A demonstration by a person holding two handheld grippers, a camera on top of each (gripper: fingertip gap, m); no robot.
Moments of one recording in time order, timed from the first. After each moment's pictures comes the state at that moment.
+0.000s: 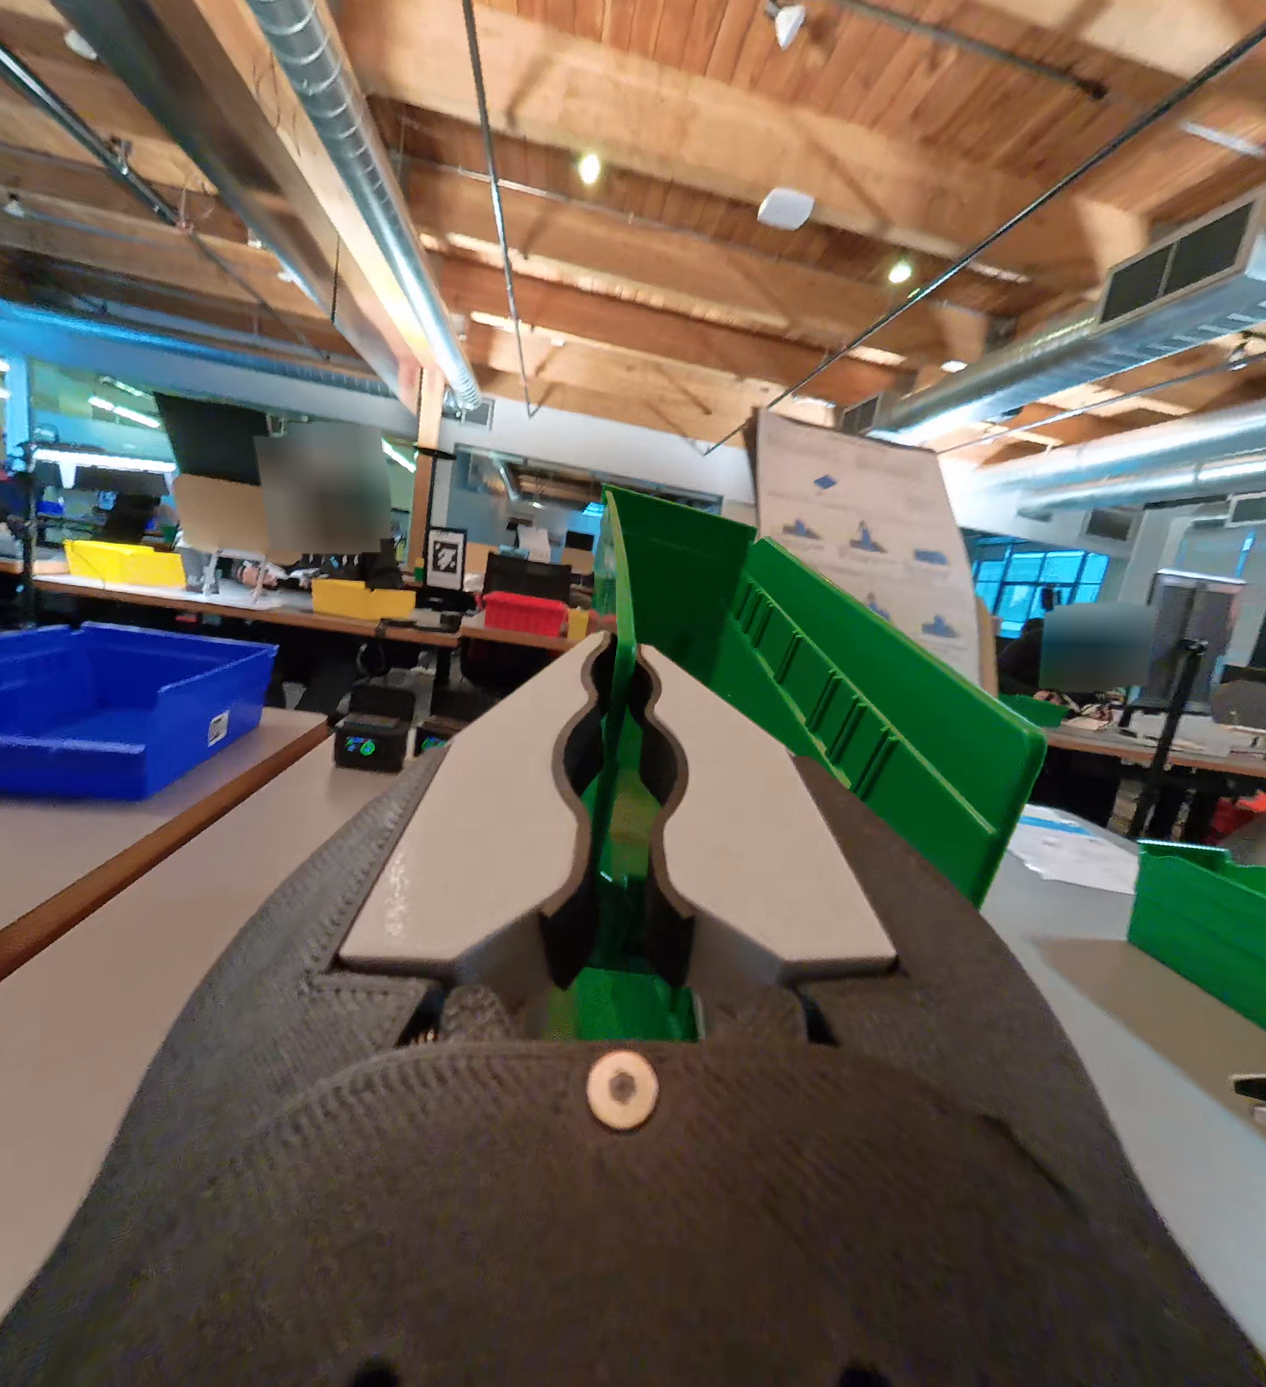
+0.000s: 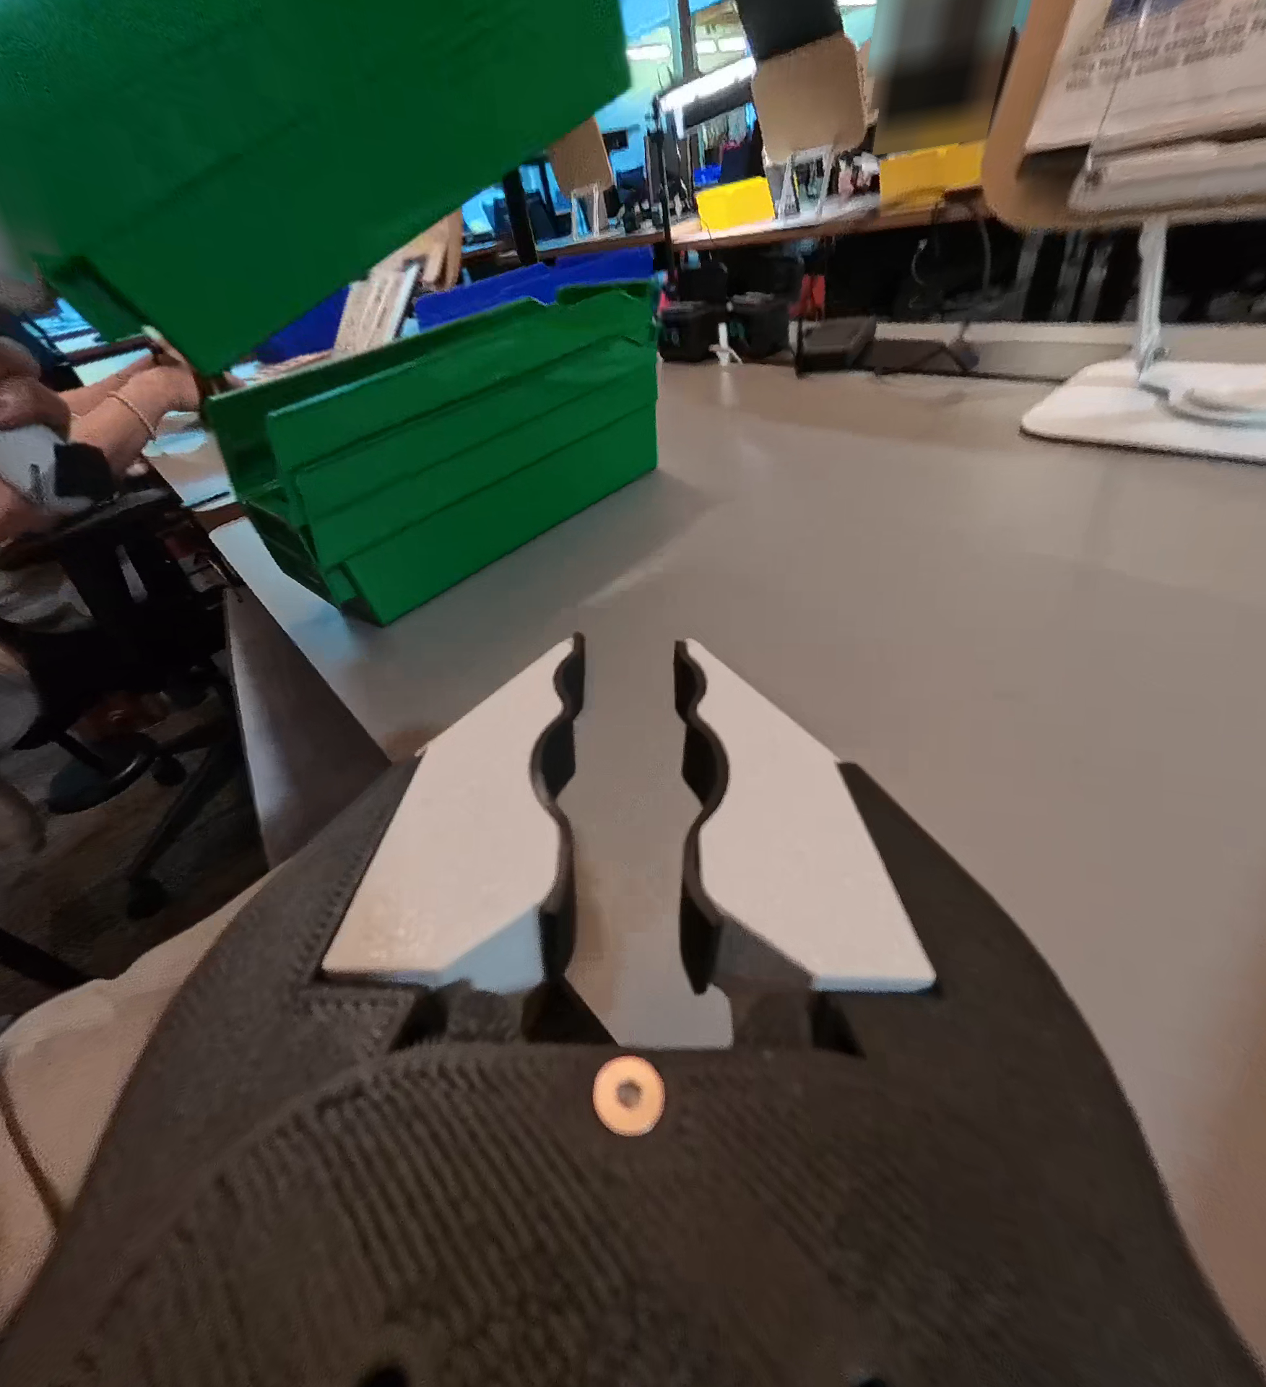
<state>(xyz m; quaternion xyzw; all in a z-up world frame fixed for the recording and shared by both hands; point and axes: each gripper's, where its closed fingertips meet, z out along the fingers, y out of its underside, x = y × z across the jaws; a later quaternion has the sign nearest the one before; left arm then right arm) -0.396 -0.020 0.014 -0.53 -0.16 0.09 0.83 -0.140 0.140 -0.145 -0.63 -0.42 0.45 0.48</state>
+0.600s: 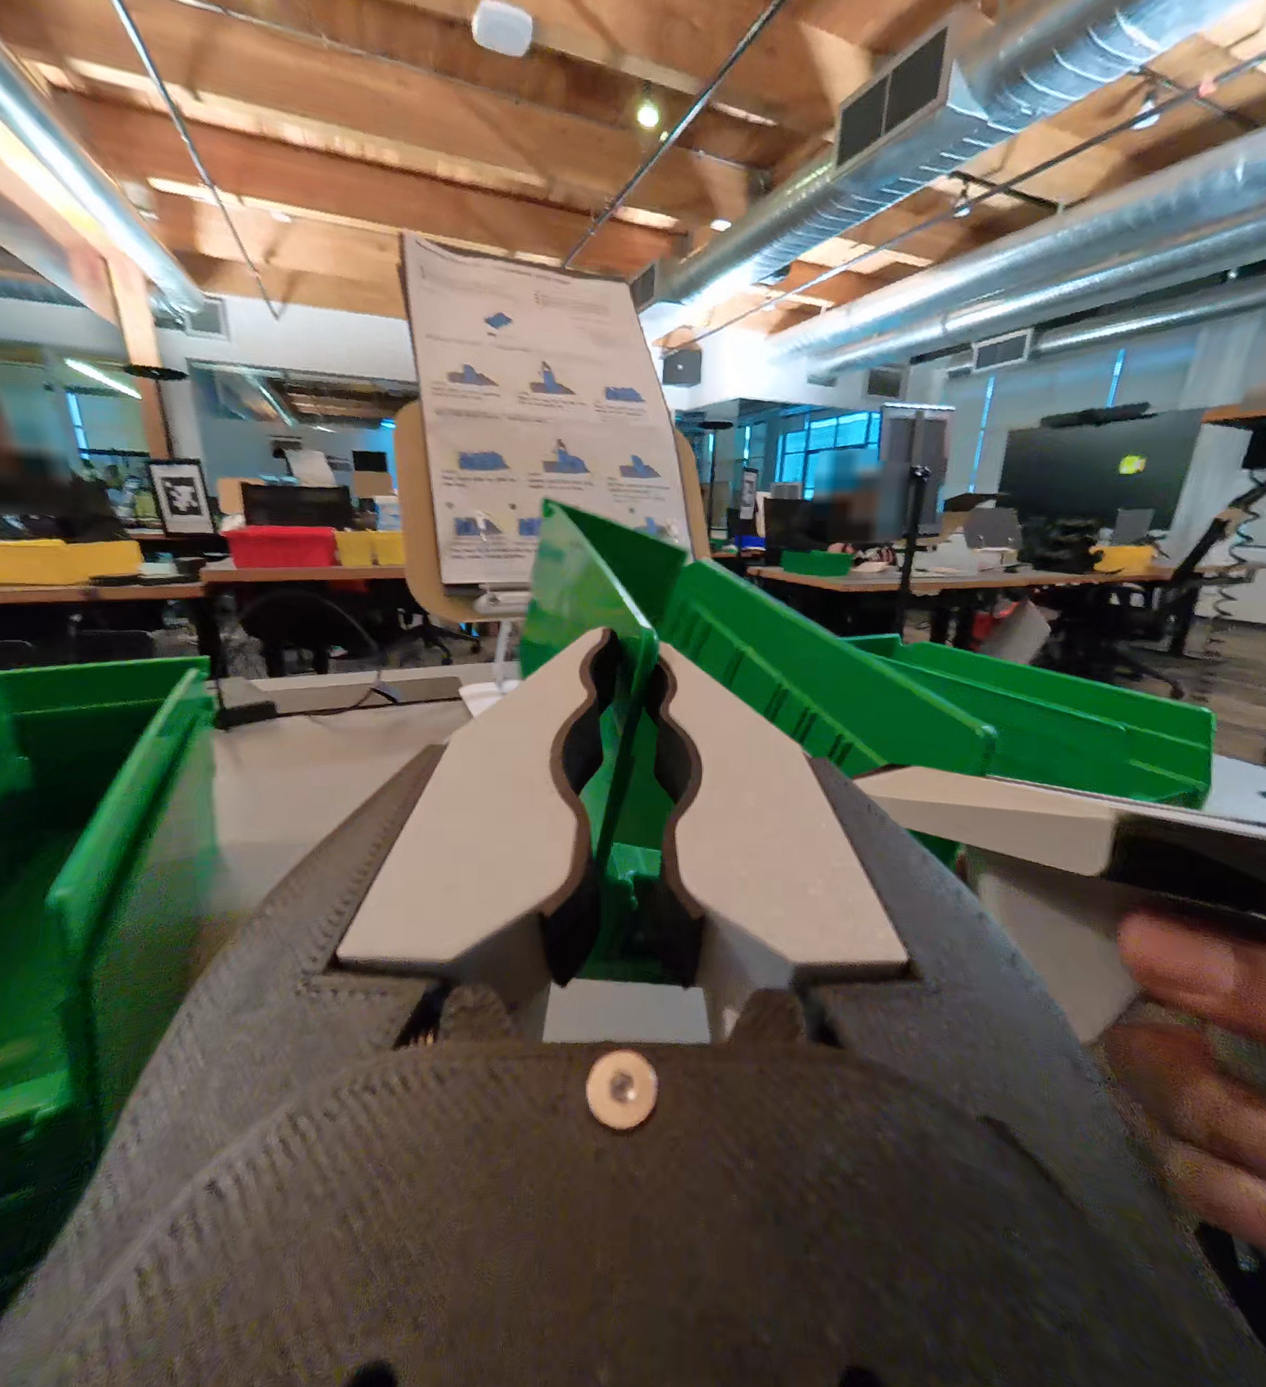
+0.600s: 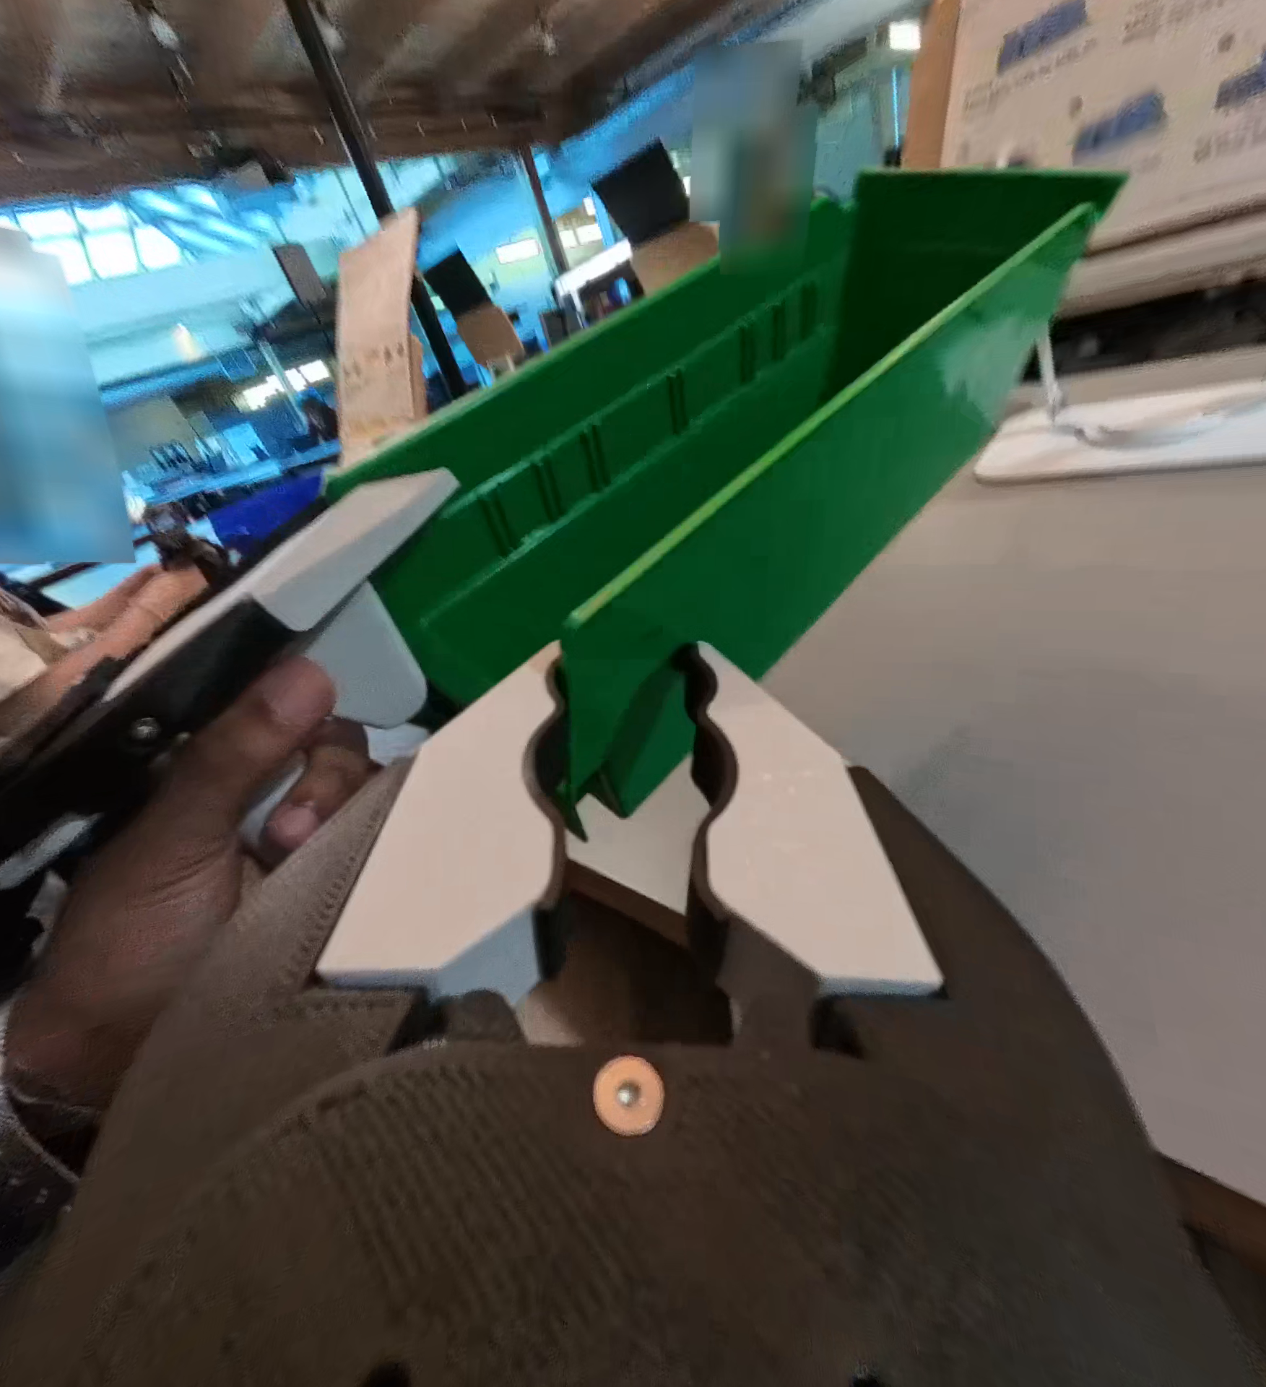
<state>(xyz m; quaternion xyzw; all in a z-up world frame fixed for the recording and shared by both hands) -0.197 0.055 -0.042 -0.60 -0.03 0.02 0.80 -0.138 0.076 -0.093 -0.65 -0.29 0.47 0.53</state>
